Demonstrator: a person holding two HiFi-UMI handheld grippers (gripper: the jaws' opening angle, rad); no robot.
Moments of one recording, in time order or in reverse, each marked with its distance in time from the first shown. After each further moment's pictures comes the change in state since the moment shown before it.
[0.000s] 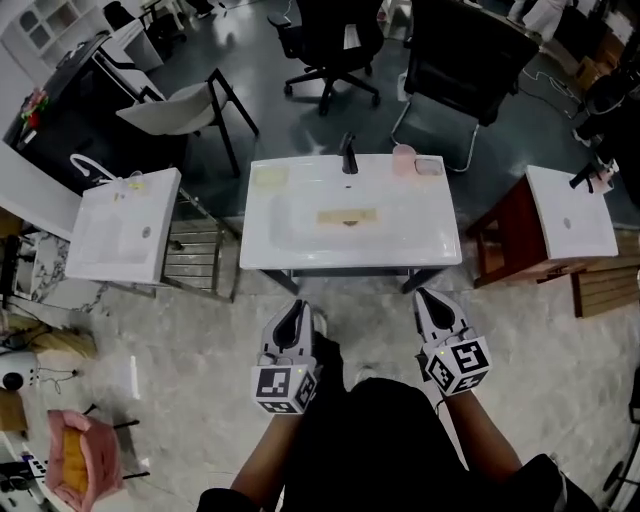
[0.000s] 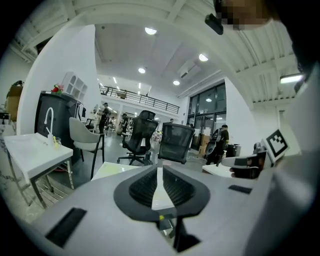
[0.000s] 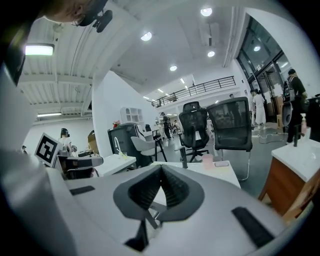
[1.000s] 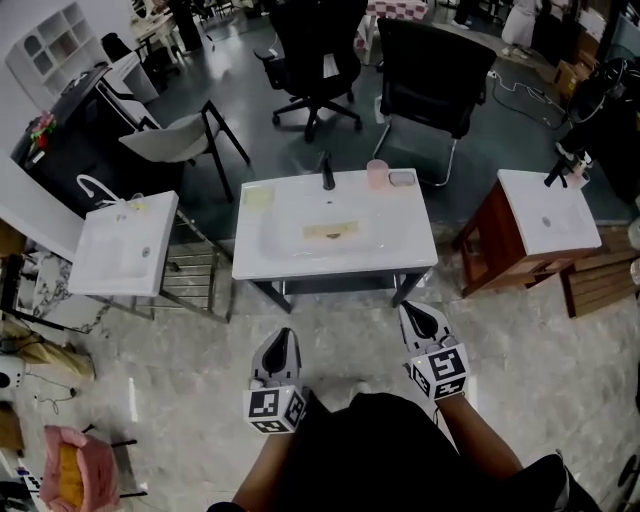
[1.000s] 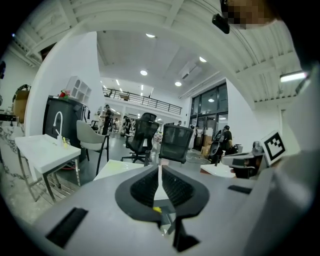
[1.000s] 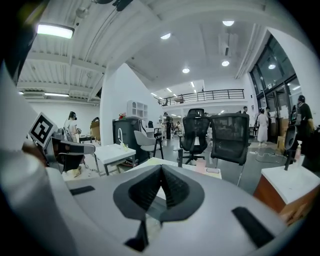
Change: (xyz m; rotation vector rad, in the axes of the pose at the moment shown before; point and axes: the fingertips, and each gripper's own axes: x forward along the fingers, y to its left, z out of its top) left arm -0.079 -0.035 -0.012 0.004 -0.004 0.036; right arm -0.069 0.016 -0.007 -0.186 0.006 -0.032
